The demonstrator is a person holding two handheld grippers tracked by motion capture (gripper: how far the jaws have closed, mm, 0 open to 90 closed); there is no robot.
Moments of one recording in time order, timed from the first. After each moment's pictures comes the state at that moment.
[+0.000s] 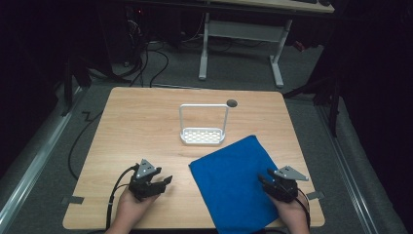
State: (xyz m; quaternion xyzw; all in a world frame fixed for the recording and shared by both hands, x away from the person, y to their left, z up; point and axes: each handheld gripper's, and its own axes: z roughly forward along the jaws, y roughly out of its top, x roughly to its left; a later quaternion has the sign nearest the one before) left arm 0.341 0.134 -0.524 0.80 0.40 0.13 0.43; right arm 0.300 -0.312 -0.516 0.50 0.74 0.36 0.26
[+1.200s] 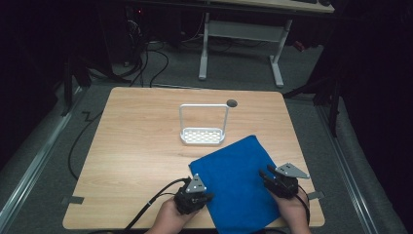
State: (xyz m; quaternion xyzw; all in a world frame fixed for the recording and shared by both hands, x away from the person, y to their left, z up) left arm 0.299 0.006 -0.525 0.87 0.24 0.02 0.43; right arm 0.307 -0.315 -0.514 0.49 0.74 0.37 0.28
